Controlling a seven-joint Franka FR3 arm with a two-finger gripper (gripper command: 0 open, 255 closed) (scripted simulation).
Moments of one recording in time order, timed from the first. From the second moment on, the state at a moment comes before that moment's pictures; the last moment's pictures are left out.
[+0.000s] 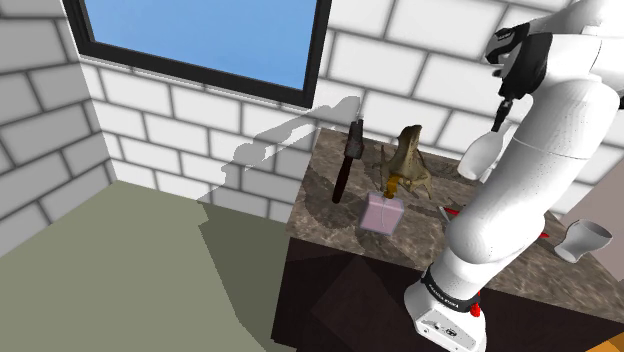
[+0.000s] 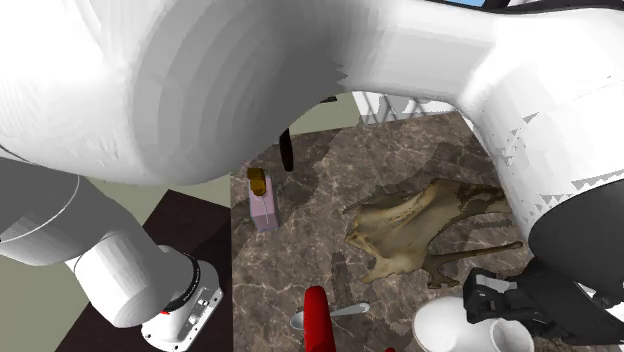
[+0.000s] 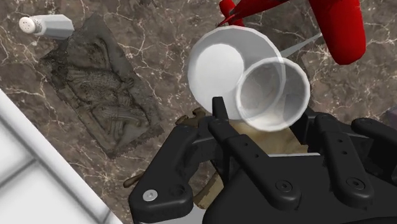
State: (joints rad) arm -0.43 0.10 -0.99 -1.65 -0.06 1.71 -1.39
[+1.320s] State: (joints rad) arm -0.44 0.13 -0.99 -1.90 -0.04 1.97 -1.38
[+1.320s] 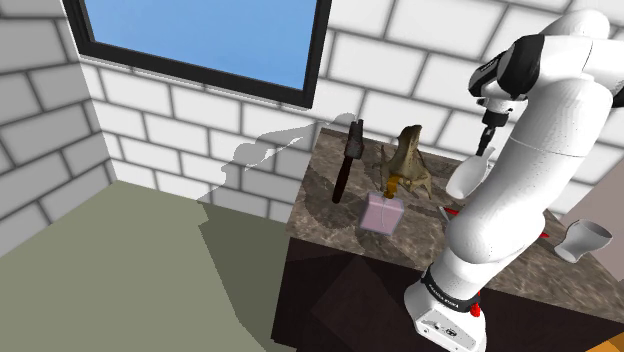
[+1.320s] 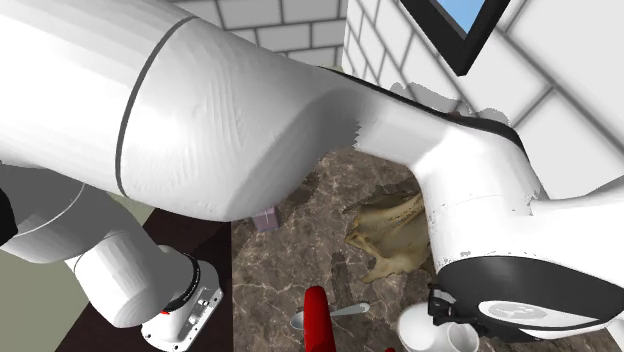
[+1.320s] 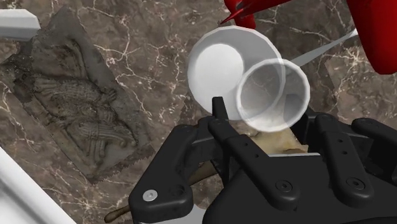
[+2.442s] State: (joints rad) arm -0.45 0.16 -0.98 -1.94 -0.01 2.03 -1.39
